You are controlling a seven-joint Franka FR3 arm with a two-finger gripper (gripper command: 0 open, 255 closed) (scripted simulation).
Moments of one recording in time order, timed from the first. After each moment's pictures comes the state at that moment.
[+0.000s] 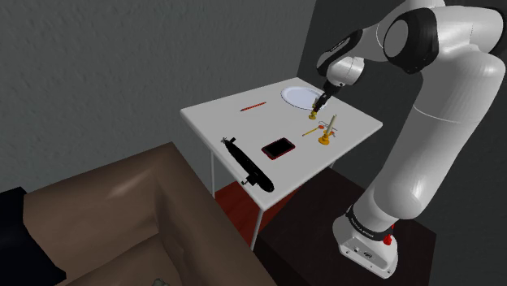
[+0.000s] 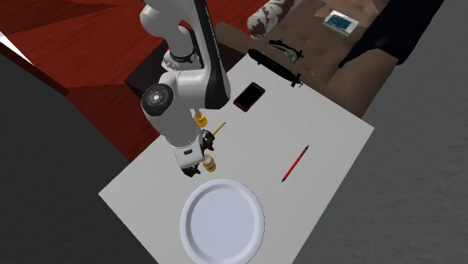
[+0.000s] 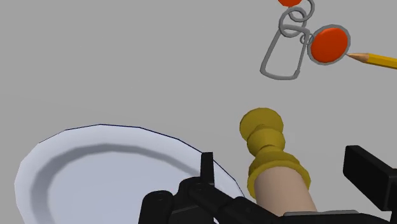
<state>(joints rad) -0.04 0.19 -0.76 -2.20 0.39 2.47 -1.17</state>
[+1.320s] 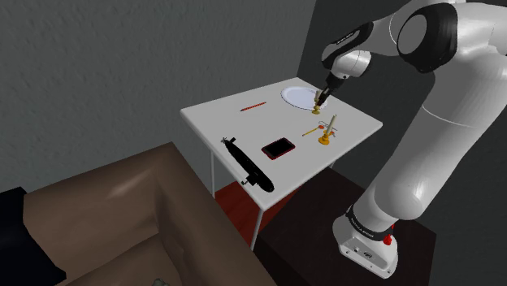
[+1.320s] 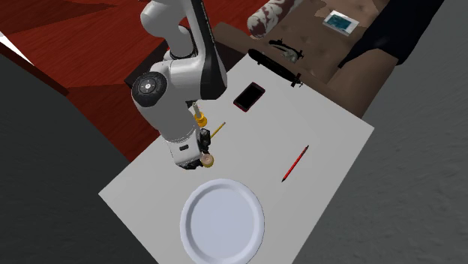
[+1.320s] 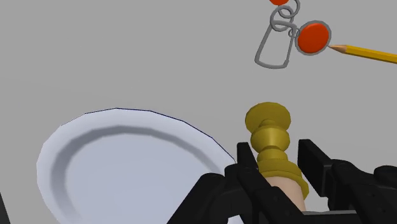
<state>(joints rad) -0.02 0.11 -0.79 -2.18 0.29 2.40 -1.09</state>
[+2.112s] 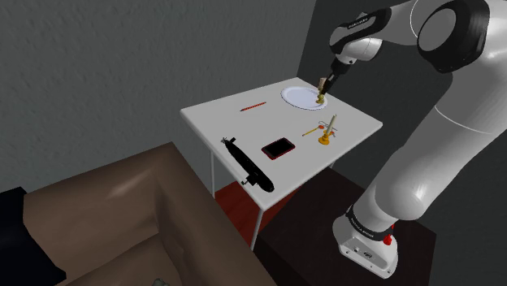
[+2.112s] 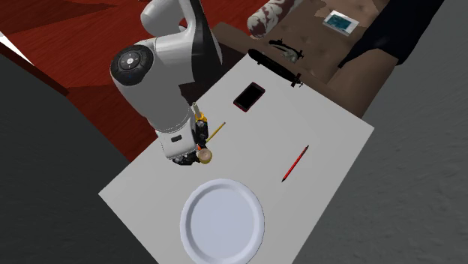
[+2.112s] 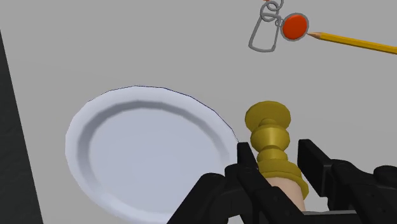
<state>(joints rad) 0.00 0.00 -0.81 -2.10 0.15 2.26 -0.99</state>
